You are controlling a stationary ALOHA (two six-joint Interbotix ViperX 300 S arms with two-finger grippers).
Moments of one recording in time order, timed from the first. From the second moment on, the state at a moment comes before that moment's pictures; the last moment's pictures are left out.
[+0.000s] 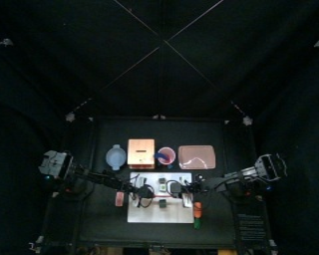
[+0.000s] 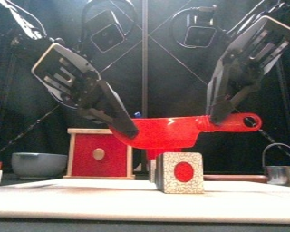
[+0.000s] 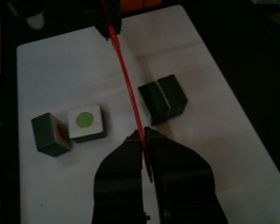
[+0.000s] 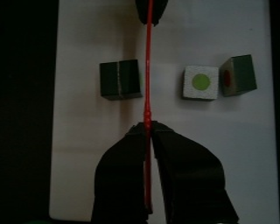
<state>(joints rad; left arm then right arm) -0.19 0.07 0.77 0.13 -0.27 0.00 0.15 -0.14 0.76 -0.05 0.23 0.21</state>
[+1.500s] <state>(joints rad) -0.29 0.19 0.75 0.01 -0.28 -0.01 0.19 -0.02 0.77 0.02 0.16 0.20</state>
